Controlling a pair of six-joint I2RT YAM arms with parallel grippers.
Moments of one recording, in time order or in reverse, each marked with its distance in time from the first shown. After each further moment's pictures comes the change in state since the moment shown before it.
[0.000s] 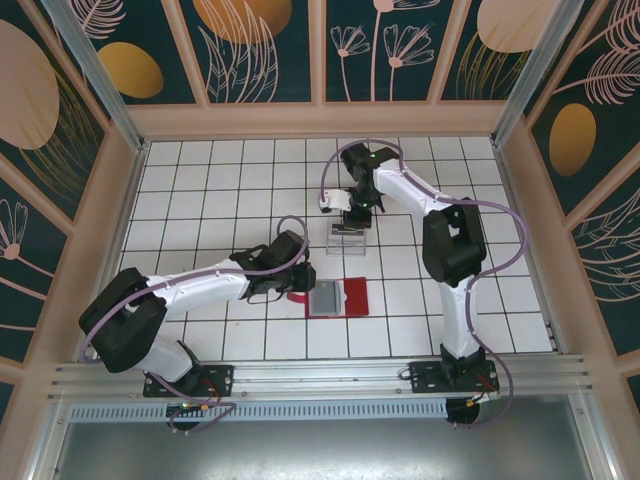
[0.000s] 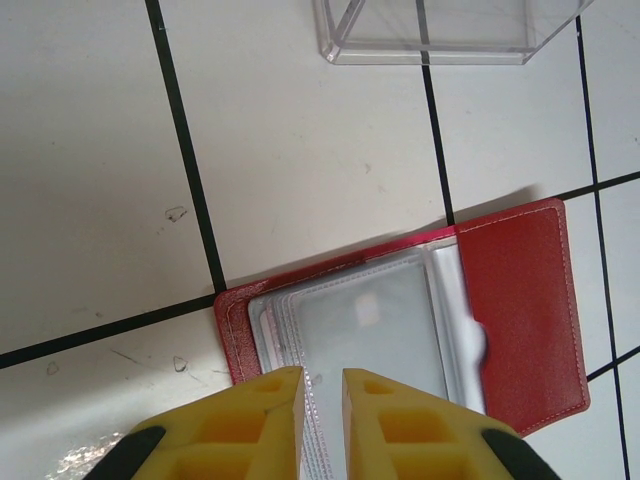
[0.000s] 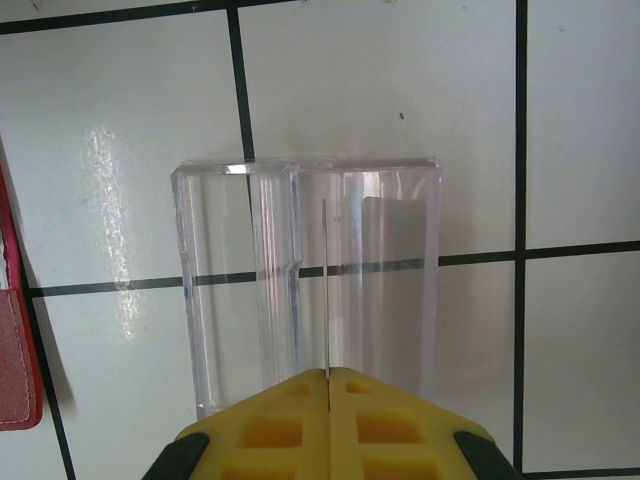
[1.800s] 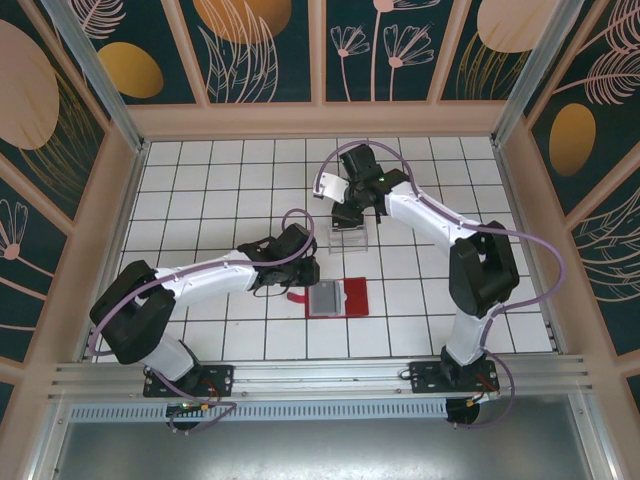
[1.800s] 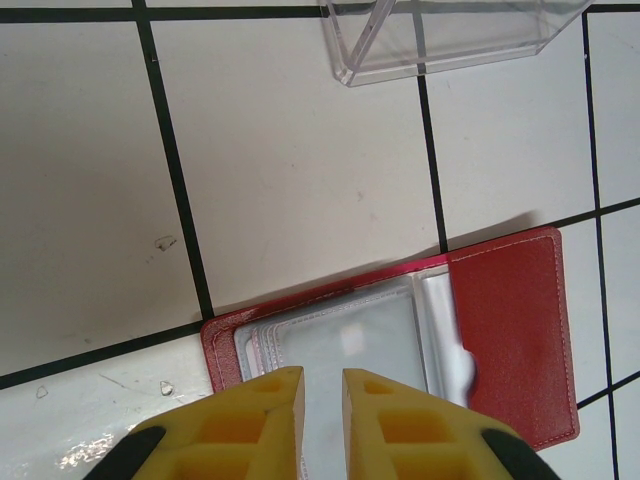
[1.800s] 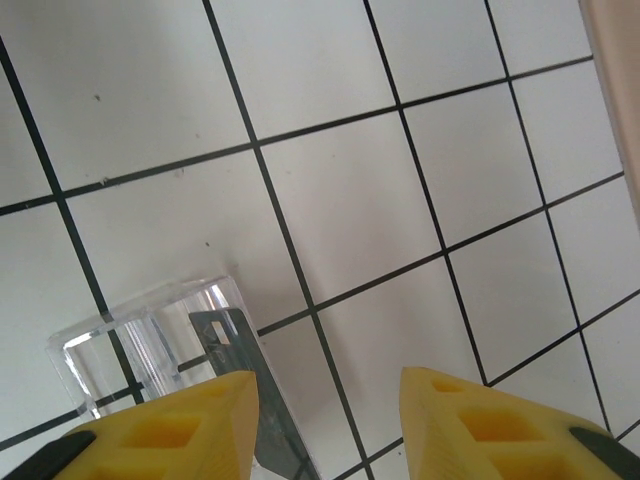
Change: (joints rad) left arm 0.000 0.068 0.103 -0.080 -0.015 -0.015; right arm 0.084 -0.307 -0.331 0.533 0.177 0.253
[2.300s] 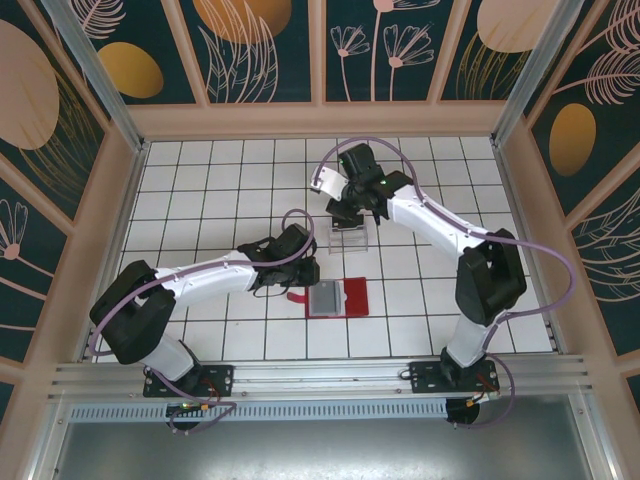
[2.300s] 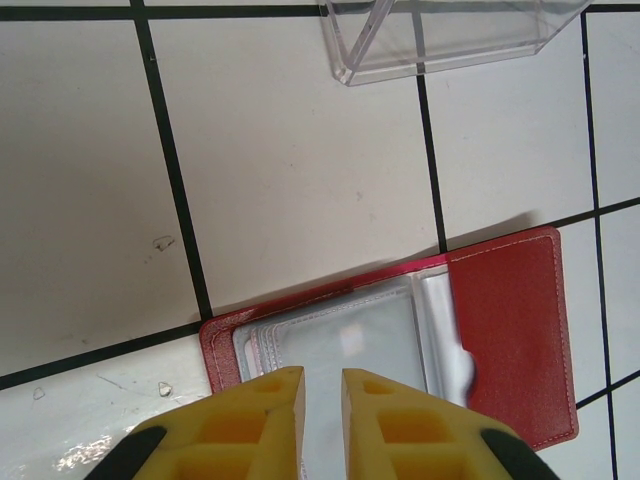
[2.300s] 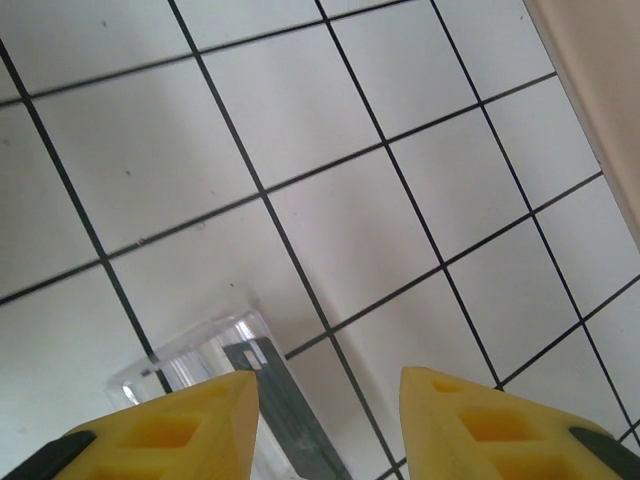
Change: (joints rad) left arm 0.002 0.000 -0.010 0.013 0.005 -0.003; right arm 0.039 -0.065 -0.017 0.018 0.003 0.165
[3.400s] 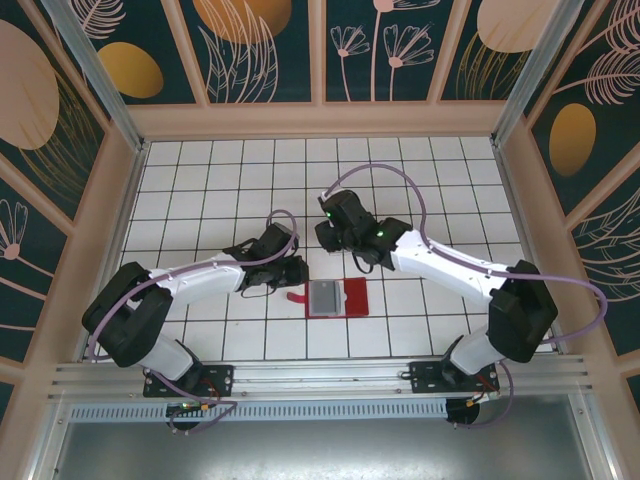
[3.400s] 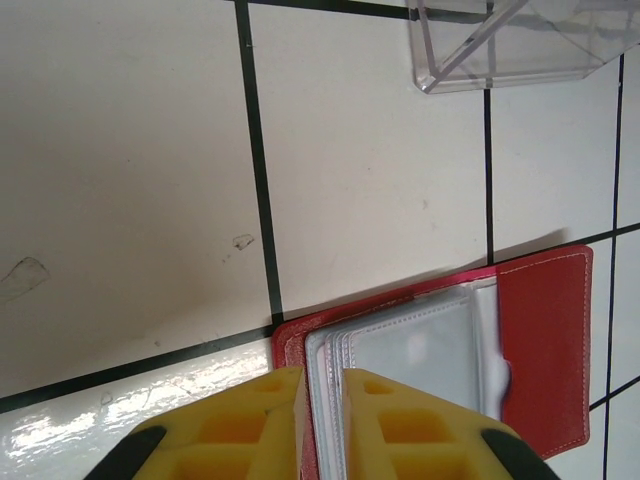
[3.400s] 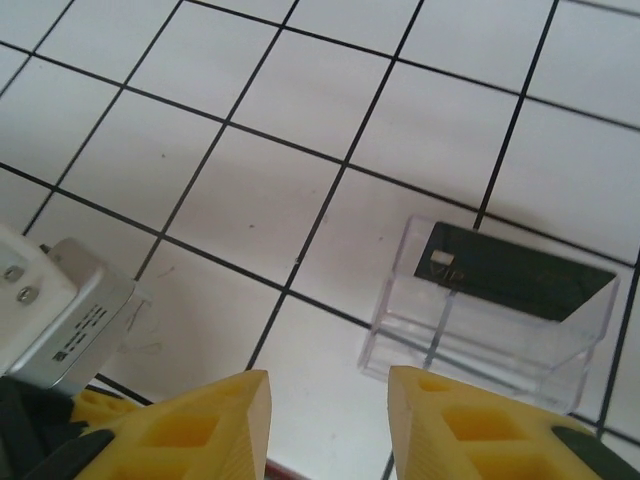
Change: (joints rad) left arm 0.117 -0.034 -0.114 0.101 0.119 -0.007; right arm 0.248 -0.248 -0.324 0.137 0.270 0.970
